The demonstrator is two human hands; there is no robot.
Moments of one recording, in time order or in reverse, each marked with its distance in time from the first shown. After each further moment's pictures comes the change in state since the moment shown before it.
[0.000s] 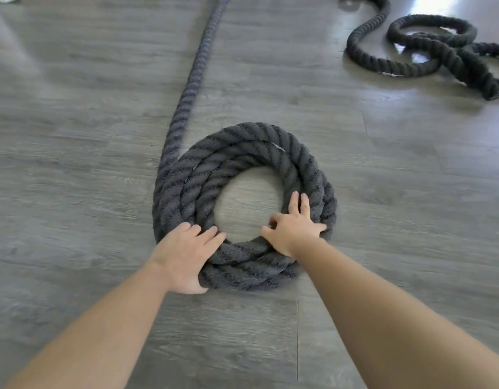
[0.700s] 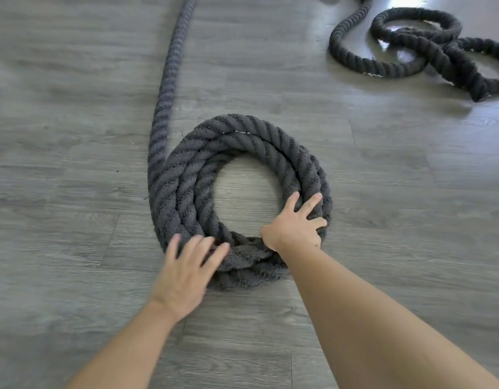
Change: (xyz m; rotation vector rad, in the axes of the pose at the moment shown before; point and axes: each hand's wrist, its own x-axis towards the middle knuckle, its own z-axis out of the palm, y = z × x) left_hand 0.078 0.003 0.017 -0.289 0.330 -0.176; right_hand 0.068 0.005 -0.047 0.285 0.079 0.410
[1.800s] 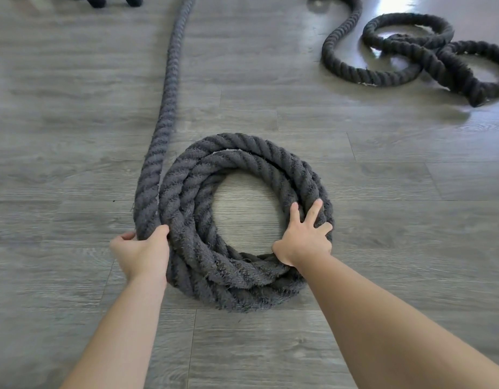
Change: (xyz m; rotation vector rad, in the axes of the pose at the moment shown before) left_hand 0.089 -0.064 -0.056 -1.367 0.545 -1.572; right_hand 0.039 0.001 -0.020 -0.137 -0.025 -0.078
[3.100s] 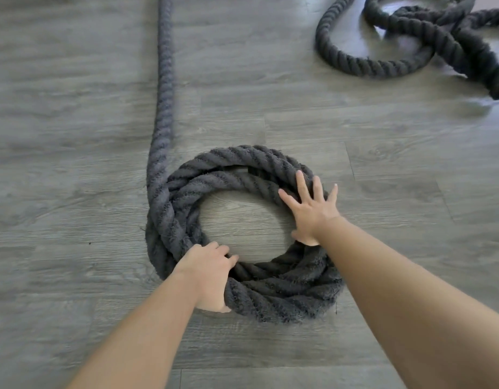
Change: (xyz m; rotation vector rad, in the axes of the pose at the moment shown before) left_hand -0.018 0.029 0.132 2.046 -1.057 1.290; right_hand 0.141 0.025 -0.096 -0.496 0.006 -0.394
